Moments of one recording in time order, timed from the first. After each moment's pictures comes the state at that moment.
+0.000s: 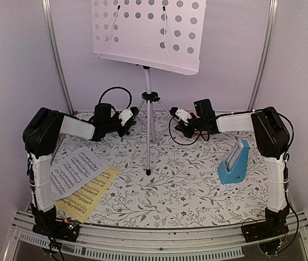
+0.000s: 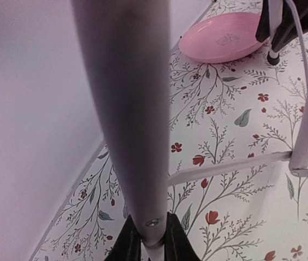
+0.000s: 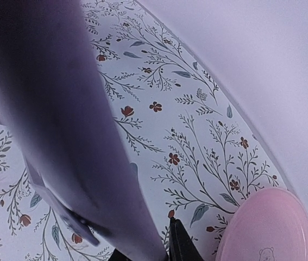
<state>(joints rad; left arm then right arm) -0.38 2.12 1.28 0.48 0.31 0.67 0.48 2.19 1.54 0.05 -0.26 -0.56</state>
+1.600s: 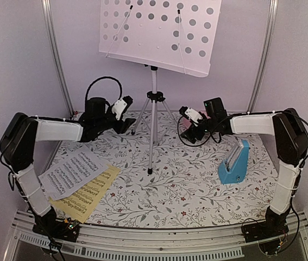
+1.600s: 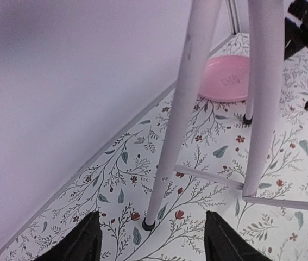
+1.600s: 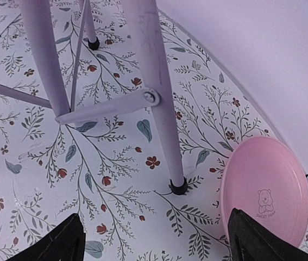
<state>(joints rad) -0.47 1.84 1.12 0.38 0.17 0.45 0.49 1.94 1.32 -0.03 -0.21 -0.48</state>
